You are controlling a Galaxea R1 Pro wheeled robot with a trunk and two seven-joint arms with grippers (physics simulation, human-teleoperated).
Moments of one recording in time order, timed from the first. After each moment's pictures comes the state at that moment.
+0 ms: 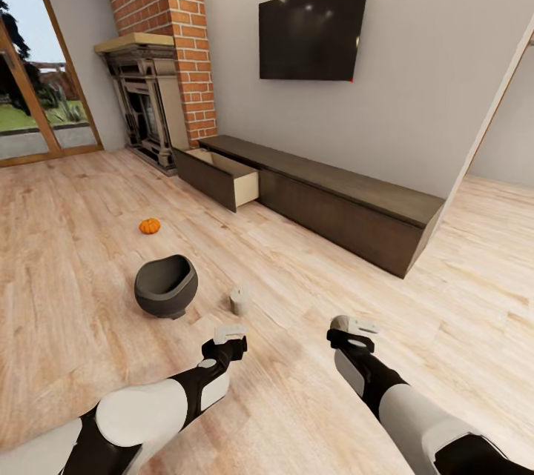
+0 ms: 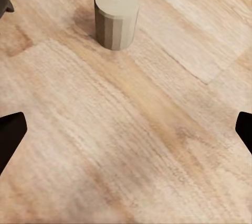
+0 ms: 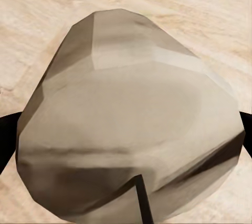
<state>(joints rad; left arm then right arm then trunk) -0.88 -0.17 -2.21 -0.11 2.26 -0.27 0.22 -0.76 0.04 0.34 -0.37 -0.51 0.09 -0.46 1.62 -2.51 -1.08</state>
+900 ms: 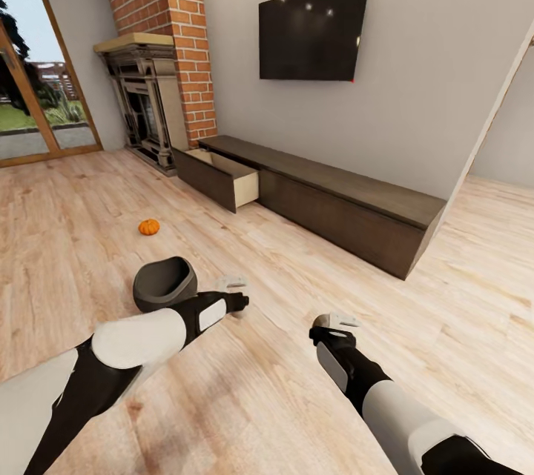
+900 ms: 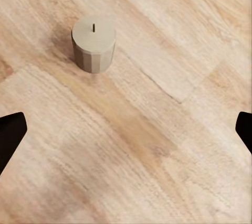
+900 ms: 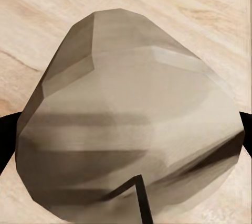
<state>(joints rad) -1.16 -0.14 -2.21 -0.14 2.35 0.14 0.15 -0.76 0.11 0.34 -0.45 -0.47 0.23 -0.49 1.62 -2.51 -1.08</state>
